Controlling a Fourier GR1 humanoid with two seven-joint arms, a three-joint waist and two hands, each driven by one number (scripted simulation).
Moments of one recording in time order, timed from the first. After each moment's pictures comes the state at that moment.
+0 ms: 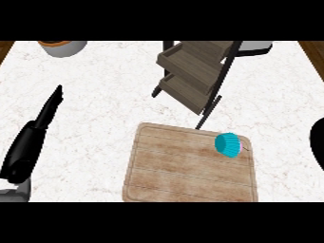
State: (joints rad) left arm -0.04 0.31 -0.05 -1.67 -0.20 0.01 -0.05; right arm -0.33 -0.62 -0.41 -2.31 0.37 0.58 0.98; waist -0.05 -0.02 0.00
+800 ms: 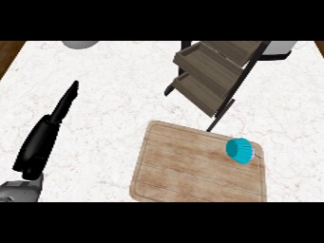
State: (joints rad) left arm -0.09 0.28 -0.10 -1.67 -0.23 -0.01 -0.05; right arm -0.97 -0.93 -0.25 -1.92 0.09 0.52 1.15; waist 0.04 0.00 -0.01
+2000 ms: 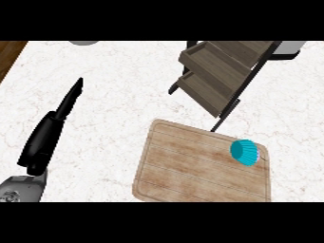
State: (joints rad) left arm -0.13 0.27 -0.10 -1.64 -0.23 -0.03 -0.06; right arm -1.51 -0.44 0.01 -0.99 0.46 0.11 1.03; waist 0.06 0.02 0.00
